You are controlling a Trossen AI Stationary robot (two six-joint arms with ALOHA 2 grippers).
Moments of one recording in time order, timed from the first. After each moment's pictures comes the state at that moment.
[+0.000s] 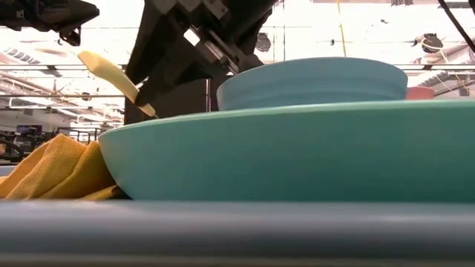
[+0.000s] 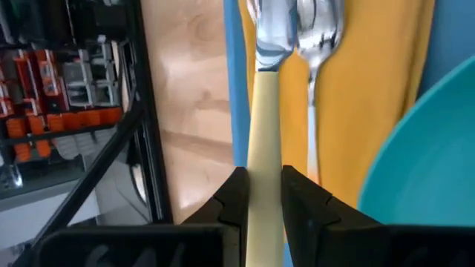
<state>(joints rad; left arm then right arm) -0.17 0.07 0.35 -0.23 -0.21 0.10 0.40 2.16 1.64 -0.24 0.40 1.95</state>
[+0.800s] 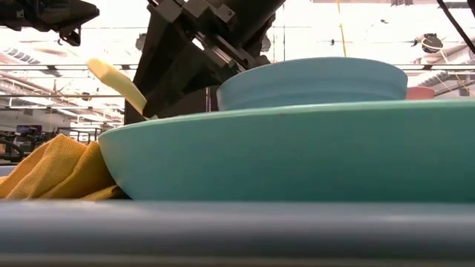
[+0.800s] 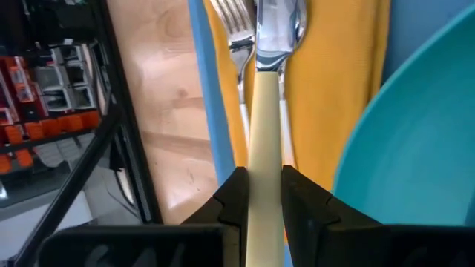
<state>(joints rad) -0.17 0.07 0.35 -0.23 -0.21 0.10 0.39 2.16 1.64 -0.30 0.33 2.03</state>
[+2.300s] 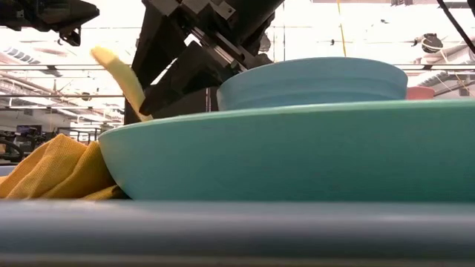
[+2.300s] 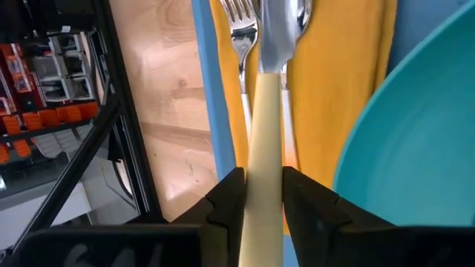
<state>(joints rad) -0.17 0.07 0.35 -0.23 -0.21 0.10 0.39 2.16 1.64 -0.29 0.31 2.01</state>
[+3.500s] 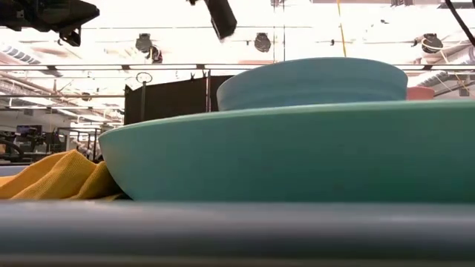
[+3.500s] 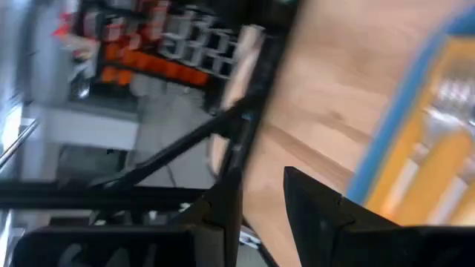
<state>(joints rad) -0.17 0.07 0.35 -0.23 -0.21 0.10 0.36 2.05 1.64 -0.03 0.39 1.44</state>
